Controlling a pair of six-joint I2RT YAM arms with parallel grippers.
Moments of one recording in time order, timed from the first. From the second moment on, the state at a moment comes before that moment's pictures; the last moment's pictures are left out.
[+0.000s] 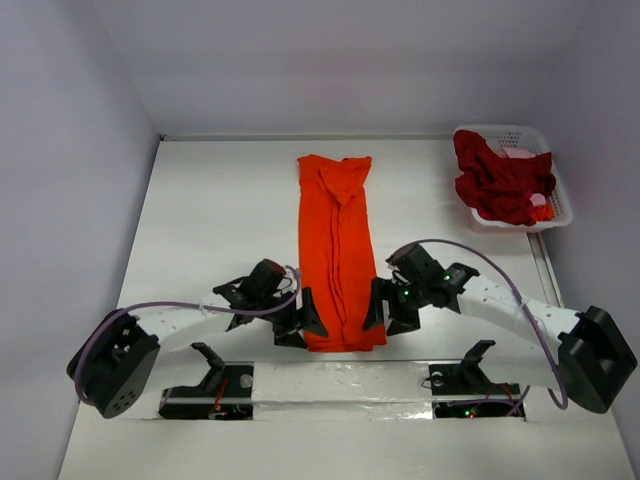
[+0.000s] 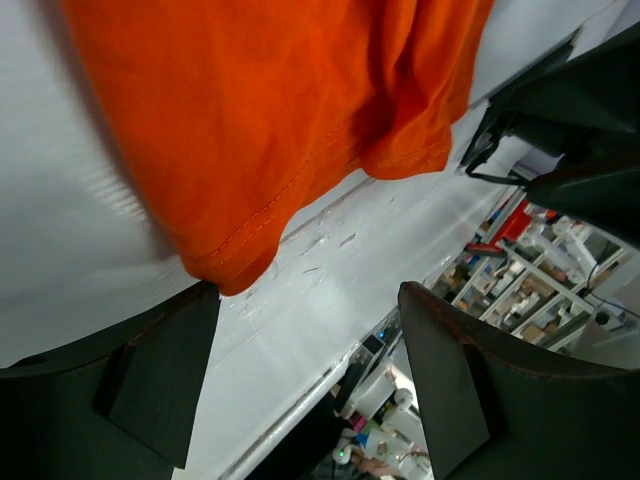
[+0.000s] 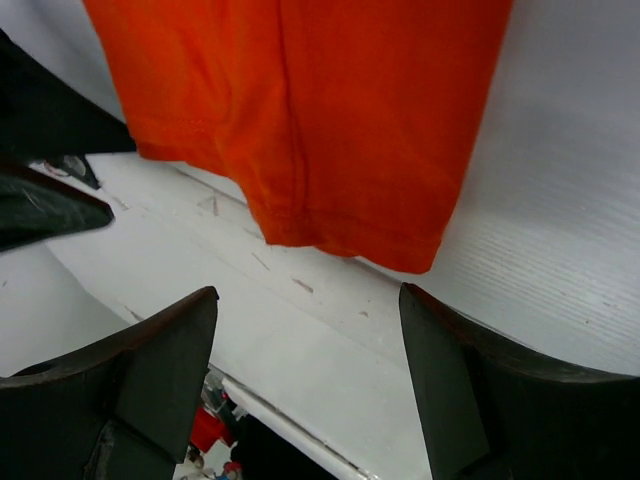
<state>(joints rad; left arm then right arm) -0.70 1.14 0.38 -0.22 0.62 -0.99 0.73 1.14 0.64 -0.60 -0.44 0.82</state>
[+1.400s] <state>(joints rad) -0.80 1.29 0.58 -0.51 0.34 -0.96 0.75 1.22 0.65 -0.71 -0.31 0.93</state>
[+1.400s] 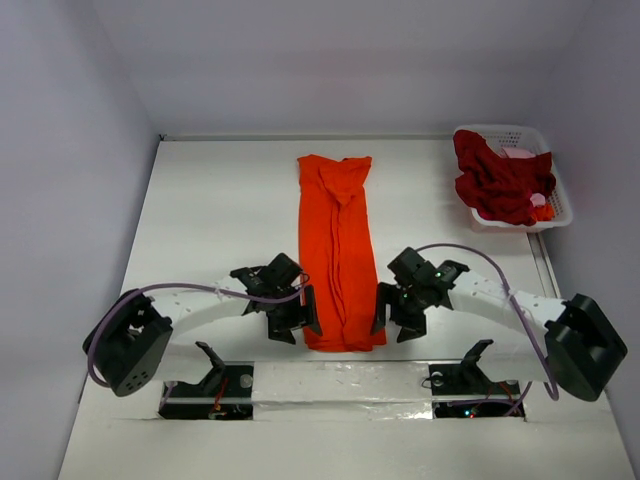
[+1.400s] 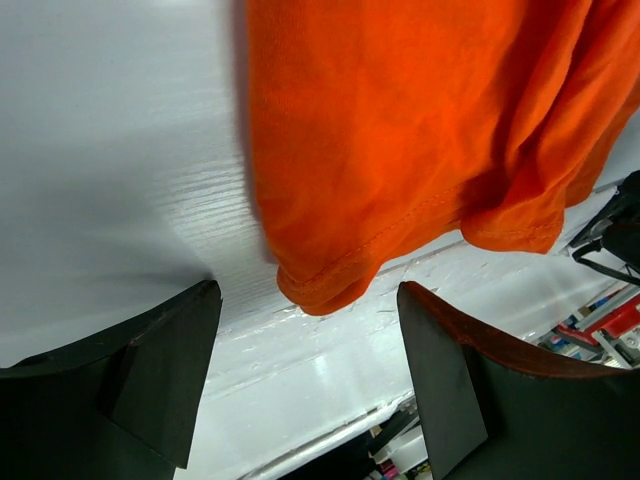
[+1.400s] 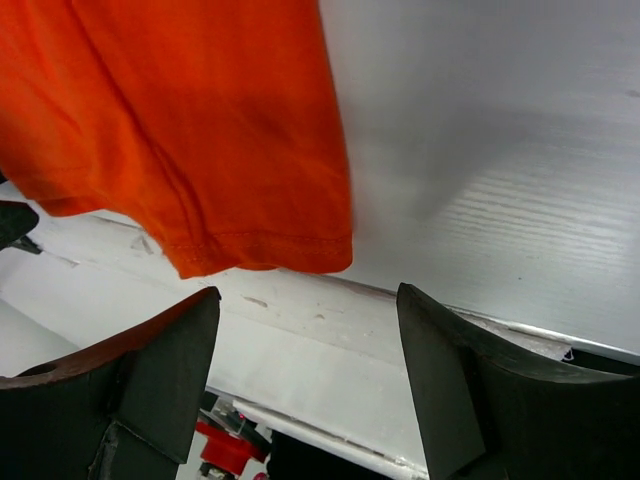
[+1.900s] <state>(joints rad) -0.80 1.40 0.60 -0.38 0.42 -0.99 0.75 1.39 0.65 -0.56 -0.34 0.95</state>
